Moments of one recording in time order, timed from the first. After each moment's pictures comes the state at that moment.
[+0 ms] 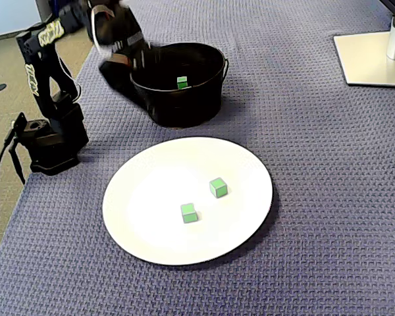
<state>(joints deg) 29.0 91.0 73.1 82.2 -19.7</state>
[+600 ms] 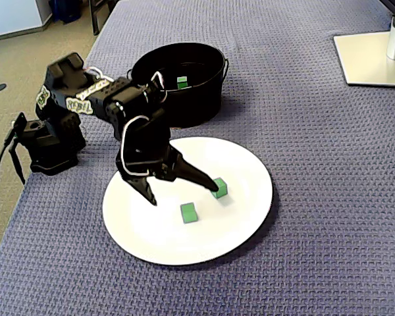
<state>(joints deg) 41.6 43.2 37.0 89.9 -28.3</state>
